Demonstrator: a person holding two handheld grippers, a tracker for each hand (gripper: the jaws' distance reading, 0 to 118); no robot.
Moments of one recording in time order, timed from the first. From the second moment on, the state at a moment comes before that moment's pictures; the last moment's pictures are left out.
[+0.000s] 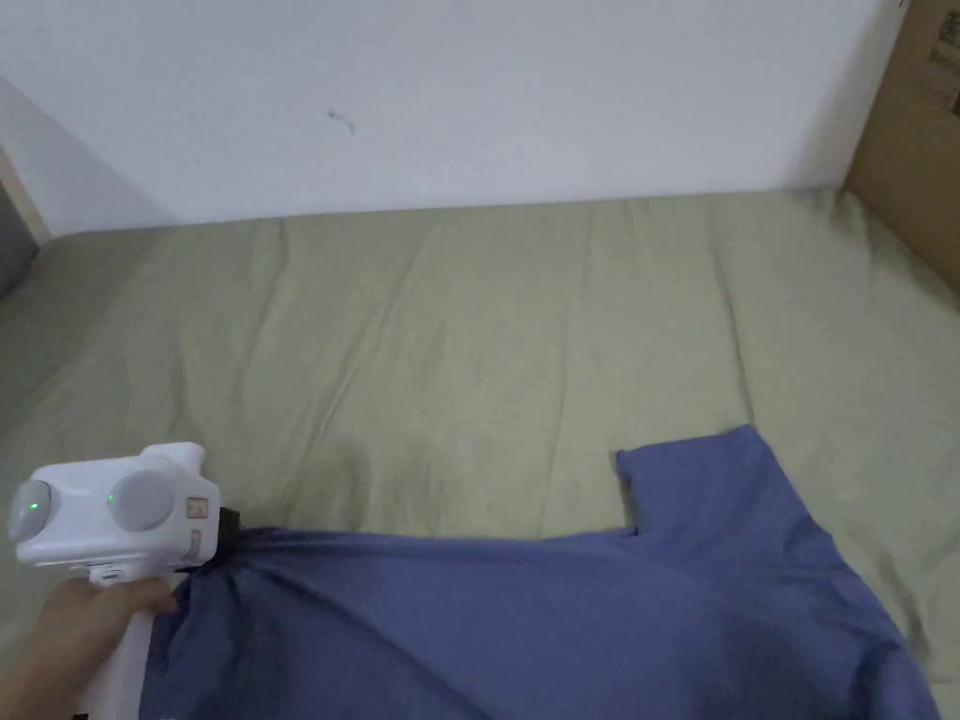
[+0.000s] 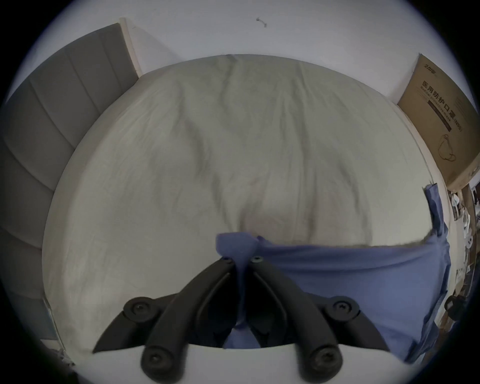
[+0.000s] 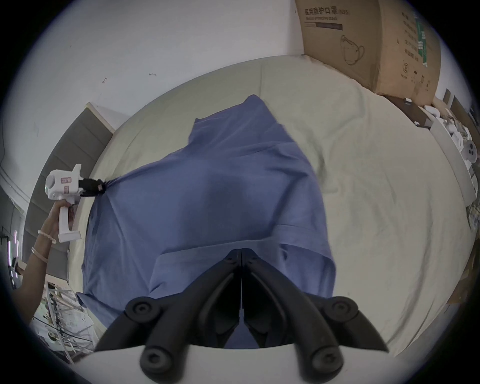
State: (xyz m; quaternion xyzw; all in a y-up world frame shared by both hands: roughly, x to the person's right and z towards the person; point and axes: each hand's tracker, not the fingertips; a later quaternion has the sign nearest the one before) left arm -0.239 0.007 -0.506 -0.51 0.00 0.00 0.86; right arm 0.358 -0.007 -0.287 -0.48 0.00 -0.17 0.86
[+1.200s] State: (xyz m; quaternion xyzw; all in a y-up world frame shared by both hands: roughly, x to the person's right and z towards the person) left arm -0.246 0.177 -0.422 -0.39 -0.02 -0.03 0.92; right arm 0.350 0.137 -0.407 -0.48 0.04 -0.22 0.85
